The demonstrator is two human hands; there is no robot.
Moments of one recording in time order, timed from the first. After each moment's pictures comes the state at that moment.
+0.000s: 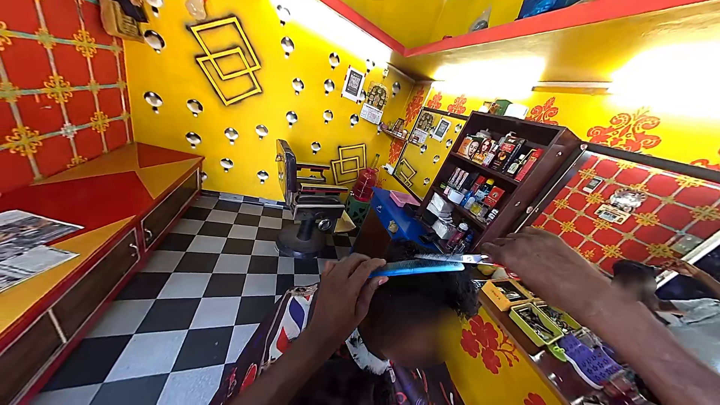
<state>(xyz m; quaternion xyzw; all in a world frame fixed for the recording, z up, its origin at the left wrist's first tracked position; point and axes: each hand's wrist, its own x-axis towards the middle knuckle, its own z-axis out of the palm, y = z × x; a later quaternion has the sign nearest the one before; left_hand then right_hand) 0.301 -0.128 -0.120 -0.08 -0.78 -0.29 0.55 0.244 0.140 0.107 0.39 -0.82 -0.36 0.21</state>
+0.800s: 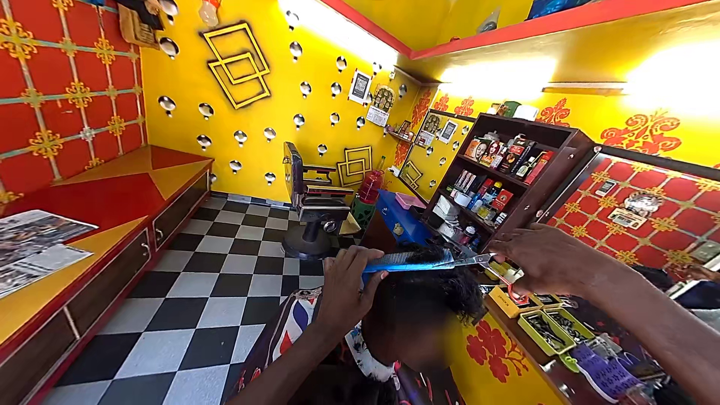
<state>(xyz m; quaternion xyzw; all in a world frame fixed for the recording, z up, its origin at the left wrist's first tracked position) 0.280 -0.136 -0.119 -0.04 -0.78 -0.31 0.55 0.210 0.124 0.131 0.31 -0.86 -0.41 0.01</state>
